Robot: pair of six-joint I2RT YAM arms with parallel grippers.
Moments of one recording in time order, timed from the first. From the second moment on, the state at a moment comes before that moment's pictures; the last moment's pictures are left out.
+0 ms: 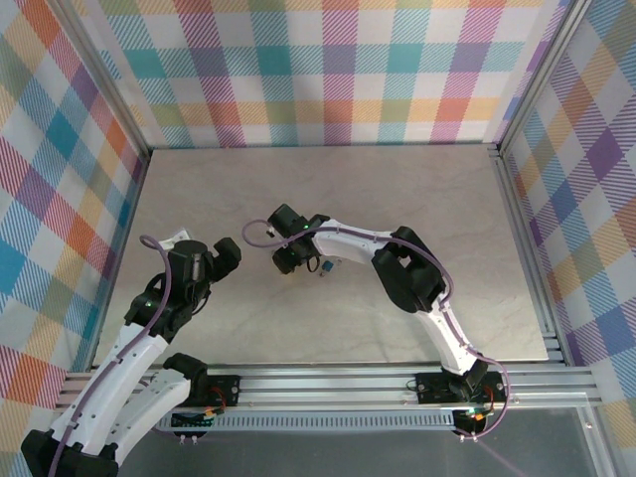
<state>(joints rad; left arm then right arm) -0.36 0.71 0.68 -0.61 -0.29 -0.81 0.89 2.26 1.74 -0.60 0.05 0.09</state>
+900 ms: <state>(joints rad) -0.36 0.71 0.68 -0.61 -0.29 -0.81 0.94 2.28 1.76 -0.59 0.18 0.08</state>
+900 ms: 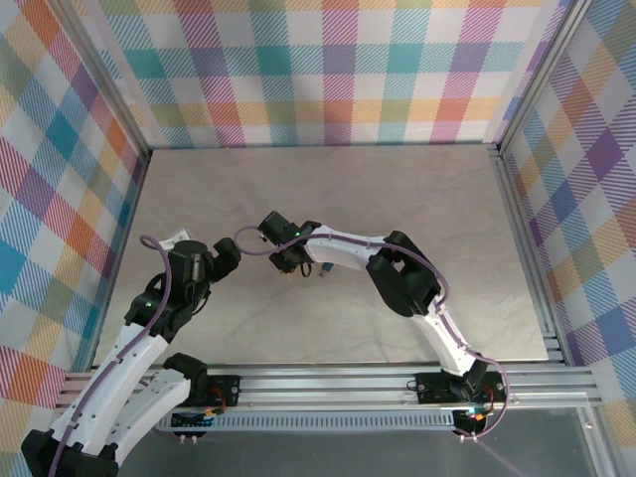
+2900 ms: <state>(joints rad) -0.38 1.01 0.41 -0.11 -0.01 -1.13 0.90 2.07 1.44 -0.42 -0.18 0.26</state>
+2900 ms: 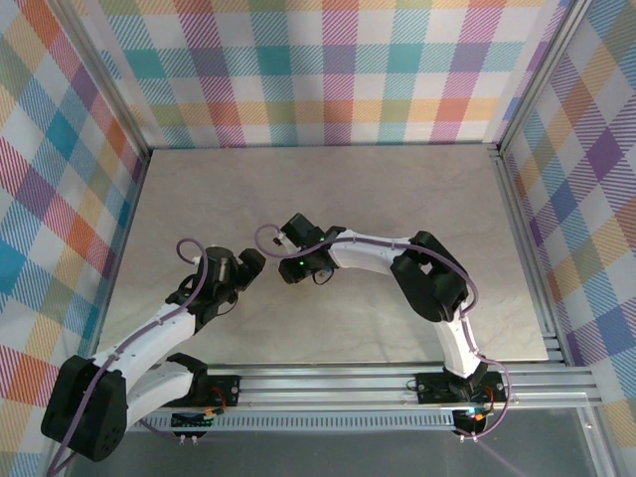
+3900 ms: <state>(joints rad) -0.41 1.09 0.36 0.08 0.03 -1.21 0.90 1.94 1.34 -0.30 -0.31 0.30</state>
